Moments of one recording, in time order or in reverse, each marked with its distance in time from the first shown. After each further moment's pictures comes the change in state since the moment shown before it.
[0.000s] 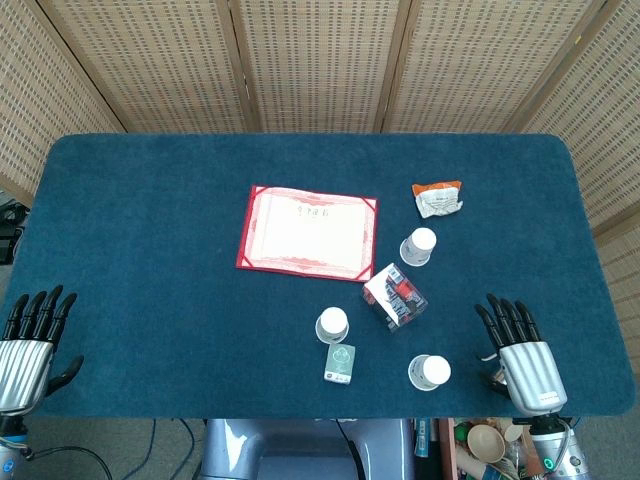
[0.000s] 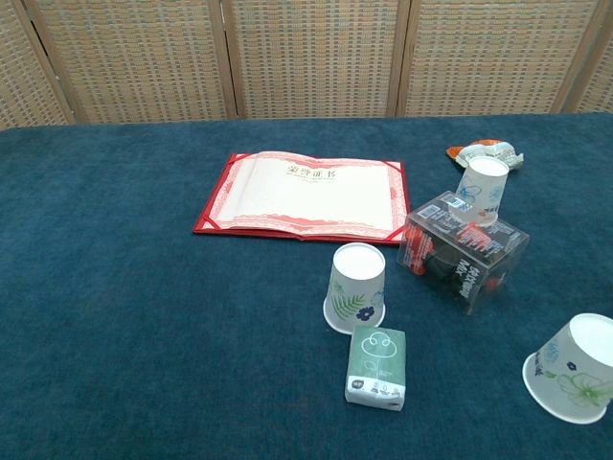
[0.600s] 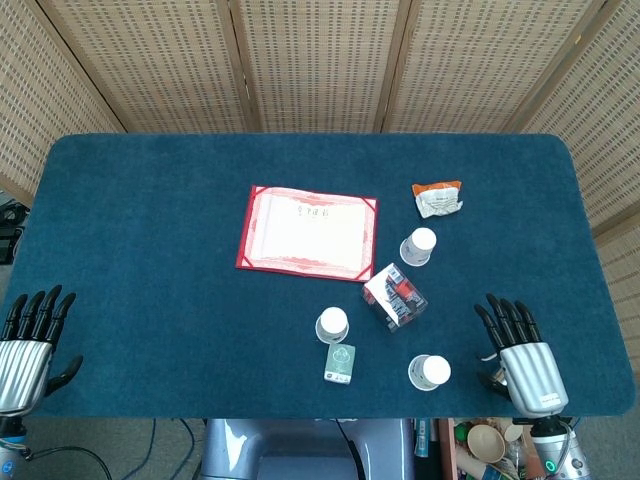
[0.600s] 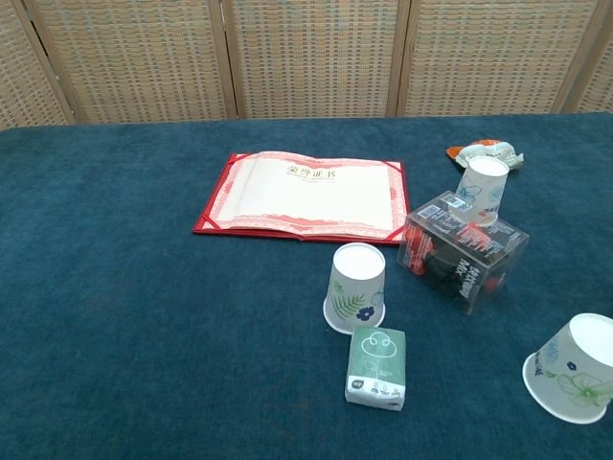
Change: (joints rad) left arm 0.004 0.002 0.001 -0.006 0.007 0.009 0.003; right arm -0.003 0.007 -0.005 -0.005 -0.024 0.017 0.021
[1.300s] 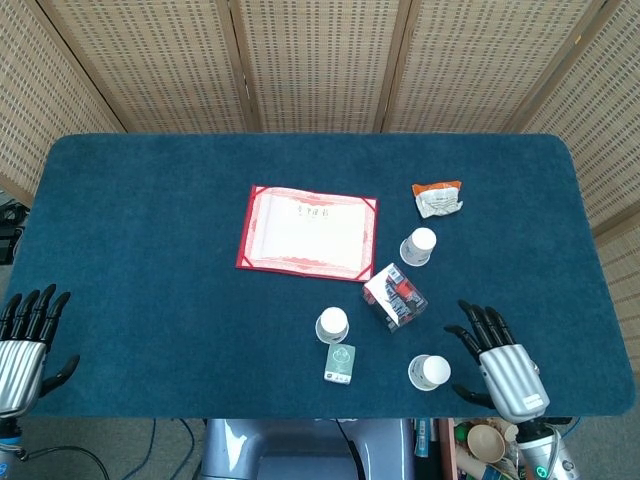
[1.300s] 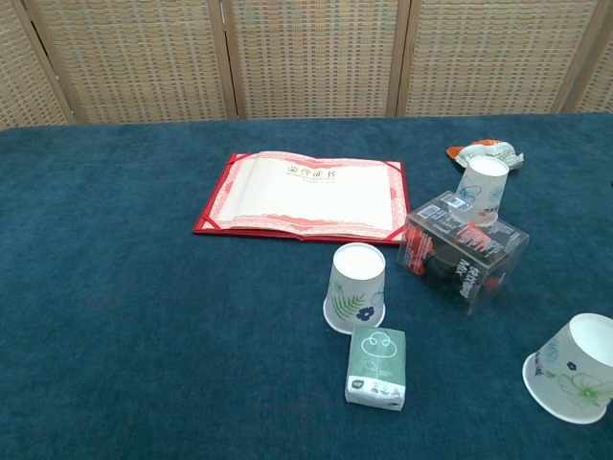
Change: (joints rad) left arm 0.005 0.018 -0.002 -0.011 0.007 0.015 -0.029; right arm 0.039 0.103 -0.038 -0.244 -0.002 -0.116 0.009
